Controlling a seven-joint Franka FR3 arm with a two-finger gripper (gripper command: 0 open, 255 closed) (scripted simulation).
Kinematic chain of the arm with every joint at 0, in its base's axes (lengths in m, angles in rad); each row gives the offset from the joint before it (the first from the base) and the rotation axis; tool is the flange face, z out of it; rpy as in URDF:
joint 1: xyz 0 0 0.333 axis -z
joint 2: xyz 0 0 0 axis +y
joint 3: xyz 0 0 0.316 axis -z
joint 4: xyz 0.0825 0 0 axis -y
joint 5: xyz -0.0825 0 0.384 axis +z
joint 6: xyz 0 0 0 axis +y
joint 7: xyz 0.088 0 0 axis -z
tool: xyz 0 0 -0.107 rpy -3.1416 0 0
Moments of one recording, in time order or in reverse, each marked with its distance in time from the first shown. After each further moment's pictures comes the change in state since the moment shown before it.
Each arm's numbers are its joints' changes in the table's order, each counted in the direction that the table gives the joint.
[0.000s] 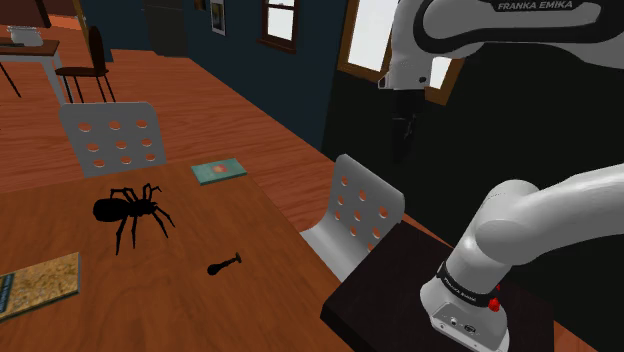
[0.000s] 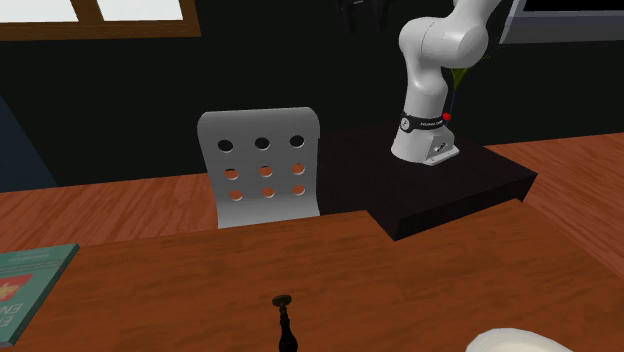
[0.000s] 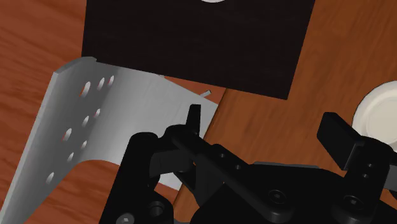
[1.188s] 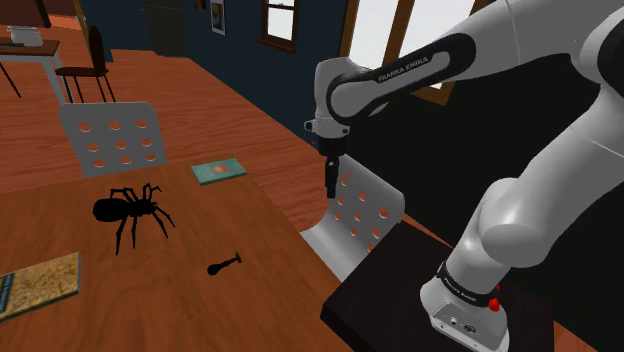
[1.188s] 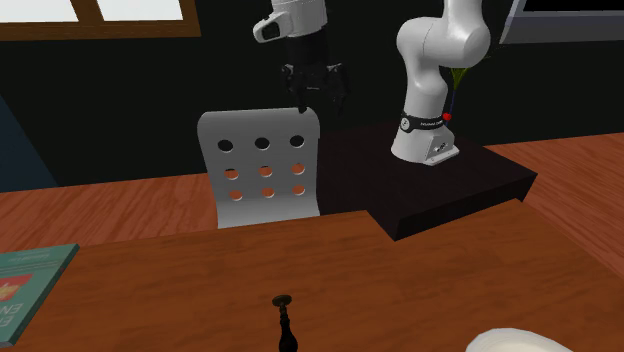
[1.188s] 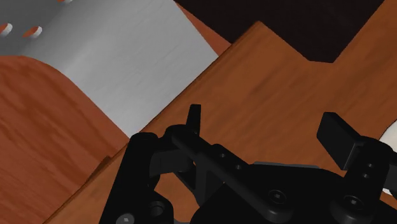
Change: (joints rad) arm -0.118 0.512 -0.081 0.037 -0.035 -0.547 -0.237
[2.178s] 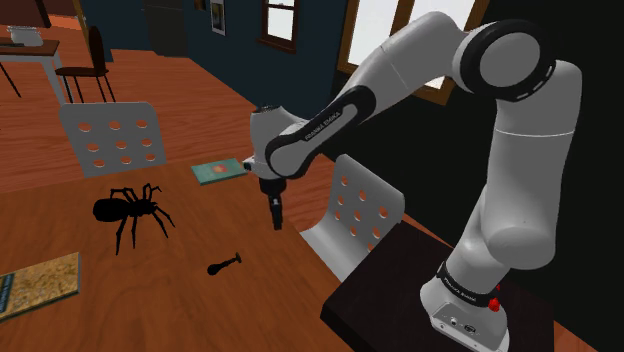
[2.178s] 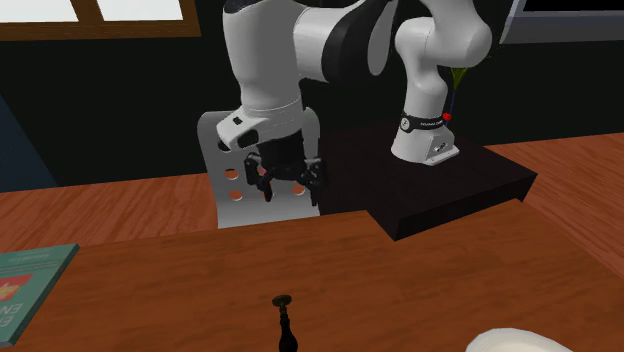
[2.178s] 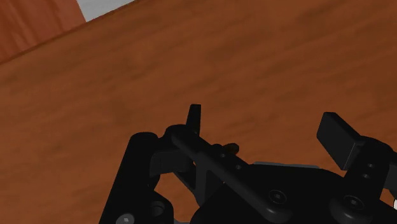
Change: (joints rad) arm -0.102 0.533 -0.081 0.295 -0.152 -0.310 -0.099
